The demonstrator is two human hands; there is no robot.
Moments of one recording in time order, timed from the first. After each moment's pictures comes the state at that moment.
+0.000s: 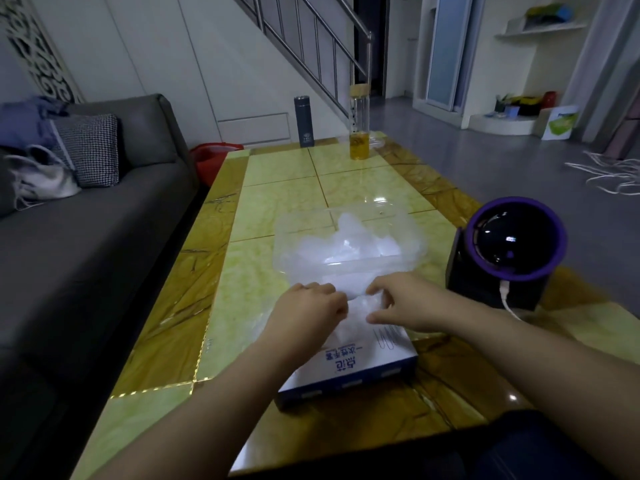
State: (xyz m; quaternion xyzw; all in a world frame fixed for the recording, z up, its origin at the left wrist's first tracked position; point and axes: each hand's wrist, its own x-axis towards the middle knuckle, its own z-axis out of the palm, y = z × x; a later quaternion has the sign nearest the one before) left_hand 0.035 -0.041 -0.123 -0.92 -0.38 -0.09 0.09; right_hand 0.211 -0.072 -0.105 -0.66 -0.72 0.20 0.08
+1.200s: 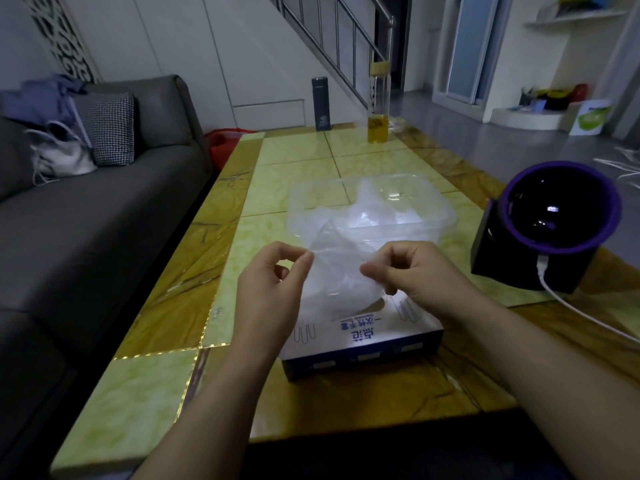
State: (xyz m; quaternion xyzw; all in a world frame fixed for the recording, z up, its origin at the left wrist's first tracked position) left_hand -0.004 -0.068 -0.140 -0.64 -0.53 -0.49 -0.26; right_hand 0.186 -0.081 -0.133 -0.50 -0.60 0.41 0.47
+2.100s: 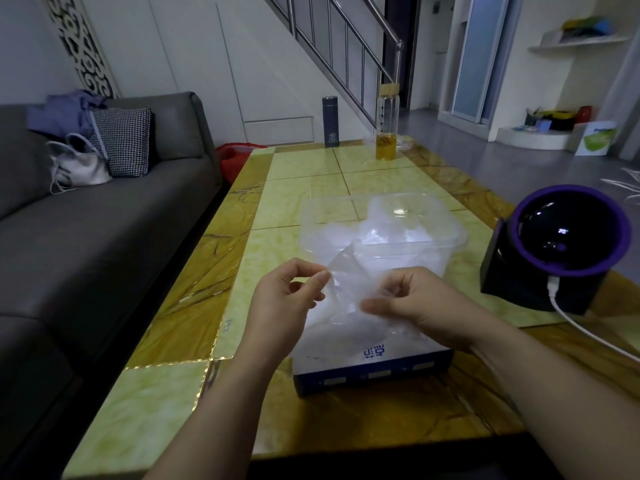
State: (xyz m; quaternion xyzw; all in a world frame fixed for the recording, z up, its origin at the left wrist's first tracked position) left_hand -0.011 -0.063 -0.135 -0.63 -0.49 -0.48 -0.37; right_hand 0.177 -0.086 -0.129 -0.48 -0.61 0.50 0.39
